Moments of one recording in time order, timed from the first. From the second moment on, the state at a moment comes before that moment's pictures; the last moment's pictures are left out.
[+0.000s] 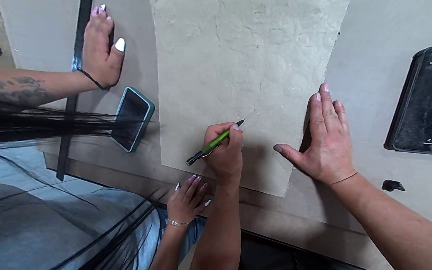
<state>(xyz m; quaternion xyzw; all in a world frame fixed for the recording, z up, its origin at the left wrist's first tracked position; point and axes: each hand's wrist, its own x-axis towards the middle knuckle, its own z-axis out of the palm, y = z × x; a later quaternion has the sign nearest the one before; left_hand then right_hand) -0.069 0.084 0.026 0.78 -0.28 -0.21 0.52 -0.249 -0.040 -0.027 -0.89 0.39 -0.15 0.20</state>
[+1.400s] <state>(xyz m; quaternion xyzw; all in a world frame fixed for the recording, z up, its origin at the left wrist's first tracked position) -0.058 0.026 -0.007 0.74 -0.32 -0.11 0.58 -0.249 -0.041 -0.028 -0.89 0.39 -0.15 0.19</state>
